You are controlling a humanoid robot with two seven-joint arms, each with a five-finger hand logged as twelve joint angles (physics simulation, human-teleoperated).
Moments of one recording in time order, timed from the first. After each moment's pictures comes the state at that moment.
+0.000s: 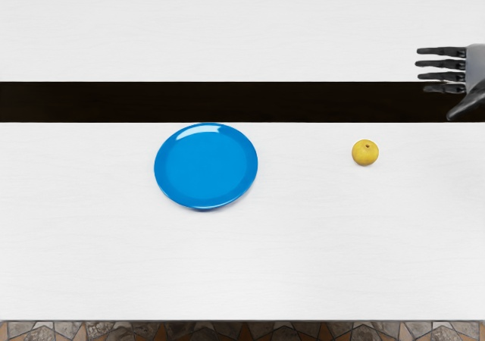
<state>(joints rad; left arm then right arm) 0.05 0.00 -0.11 0.00 -0.09 0.17 -0.02 1.08 -1.02 0.40 1.06 0.03 0.61 -0.43</state>
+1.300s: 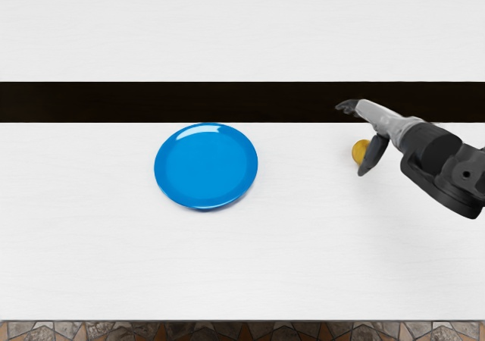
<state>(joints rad) 0.05 0.00 -0.11 0.00 -0.09 0.17 -0.02 0.91 -0.73 0.32 1.61 -1.17 -0.17 -0.61</state>
